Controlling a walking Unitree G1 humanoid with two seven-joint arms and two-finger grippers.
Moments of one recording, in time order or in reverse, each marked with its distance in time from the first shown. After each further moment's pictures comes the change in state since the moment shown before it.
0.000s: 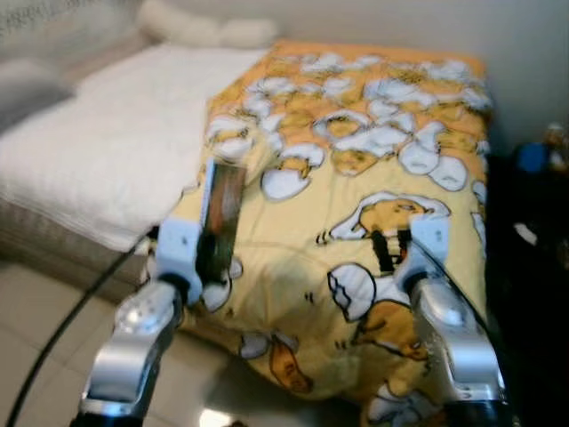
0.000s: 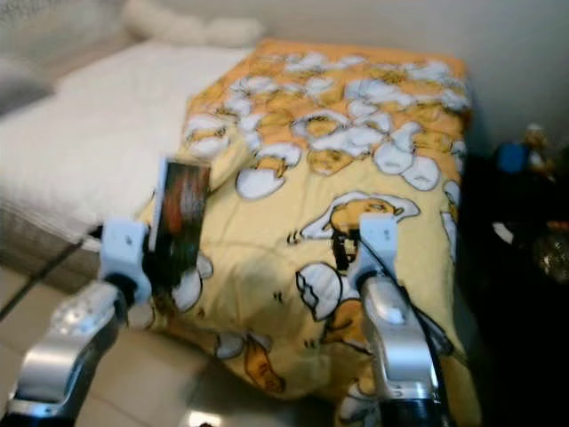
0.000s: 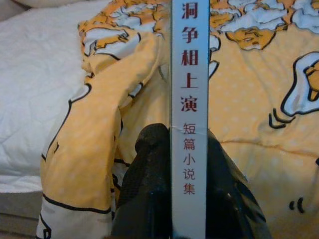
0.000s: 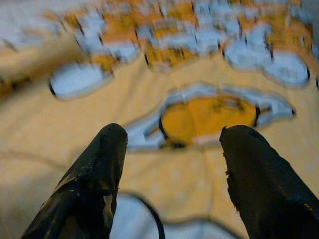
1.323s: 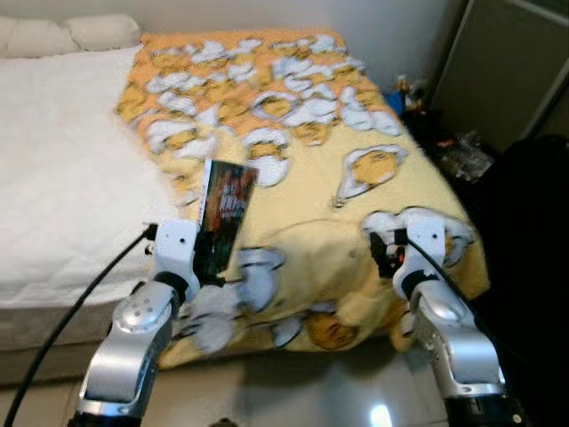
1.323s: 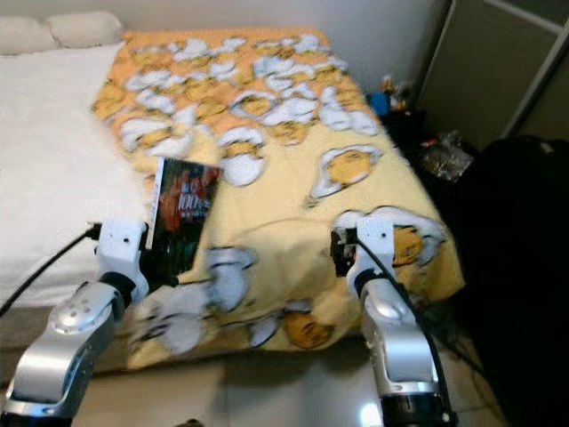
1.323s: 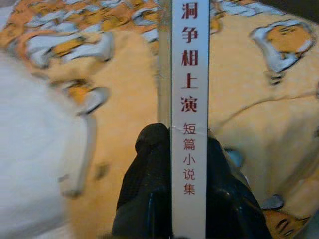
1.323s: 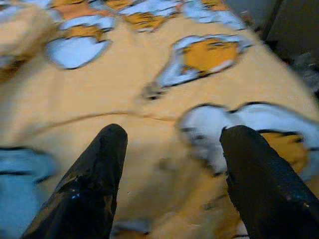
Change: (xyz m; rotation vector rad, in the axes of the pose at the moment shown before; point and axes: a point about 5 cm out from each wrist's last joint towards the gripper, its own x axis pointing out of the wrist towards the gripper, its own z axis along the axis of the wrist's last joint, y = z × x) left arm -0.005 0.007 -0.003 0.015 0.013 0.030; right arm 0.004 0.009 0.005 -0.011 0.016 0.047
